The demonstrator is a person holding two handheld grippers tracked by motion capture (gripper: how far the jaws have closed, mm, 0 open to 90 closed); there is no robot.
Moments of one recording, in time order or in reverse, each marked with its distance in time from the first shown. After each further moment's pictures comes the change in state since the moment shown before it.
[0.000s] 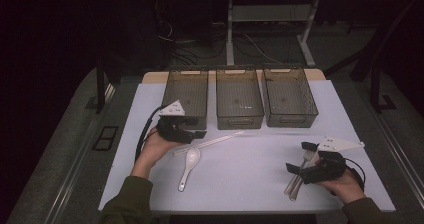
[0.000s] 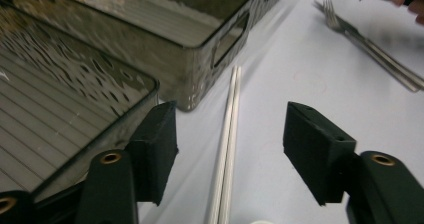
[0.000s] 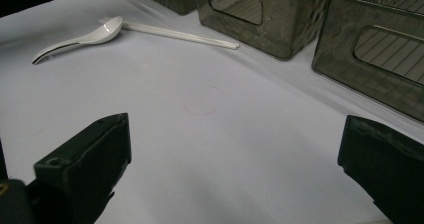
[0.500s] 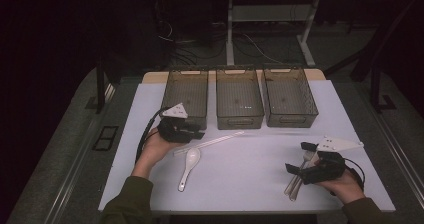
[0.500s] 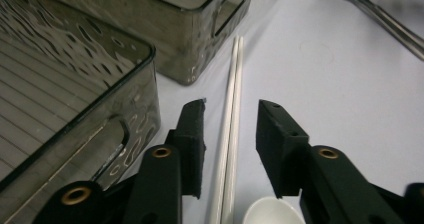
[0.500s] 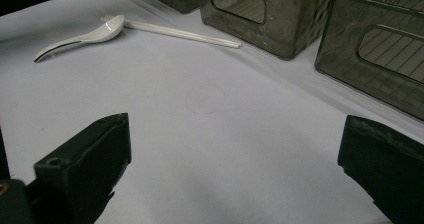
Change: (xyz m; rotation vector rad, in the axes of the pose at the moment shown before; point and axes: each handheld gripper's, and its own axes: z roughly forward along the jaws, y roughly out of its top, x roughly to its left) left arm 0.004 -0.005 0.007 0.098 -0.015 0.015; right arm 0.000 0.000 0.001 0.002 0.005 -0.008
